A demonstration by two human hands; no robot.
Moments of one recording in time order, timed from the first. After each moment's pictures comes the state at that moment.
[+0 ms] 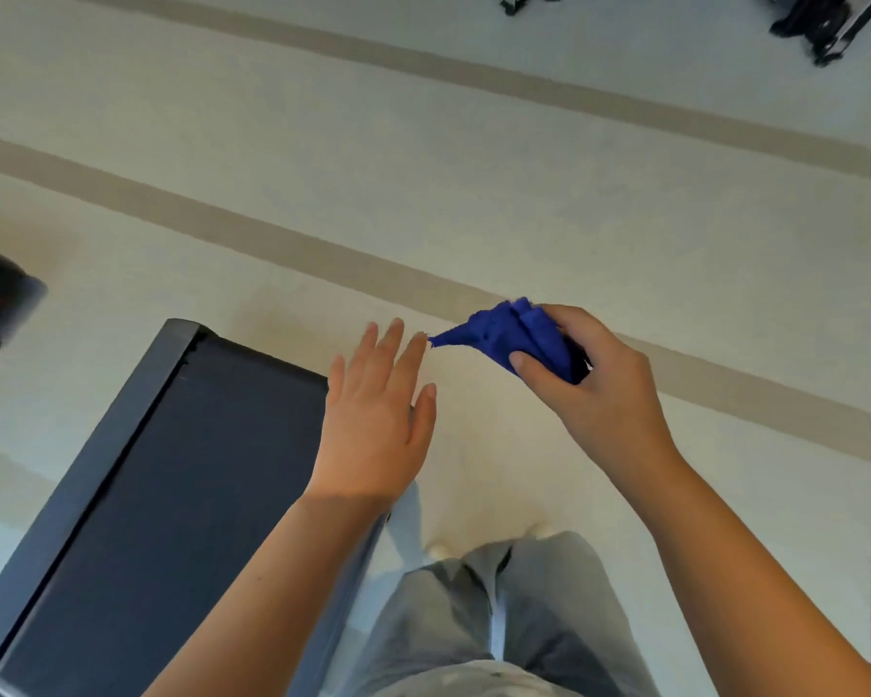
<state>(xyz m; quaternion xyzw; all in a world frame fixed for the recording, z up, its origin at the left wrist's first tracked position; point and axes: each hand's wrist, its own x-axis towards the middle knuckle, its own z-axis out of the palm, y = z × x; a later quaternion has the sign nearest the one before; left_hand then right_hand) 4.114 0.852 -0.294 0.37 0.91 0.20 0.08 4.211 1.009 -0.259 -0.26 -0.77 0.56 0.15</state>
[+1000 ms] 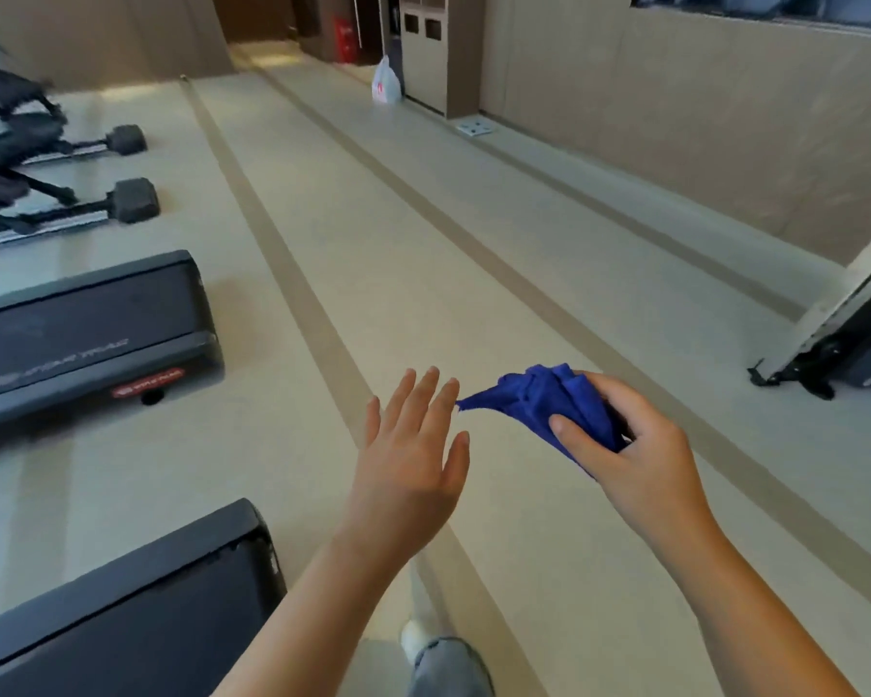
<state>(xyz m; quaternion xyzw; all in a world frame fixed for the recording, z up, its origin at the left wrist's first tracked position) 3.636 1.036 -0.208 0.10 0.97 0.20 -0.12 3.642 1.221 -0.176 0.05 -0.81 0.58 0.10</state>
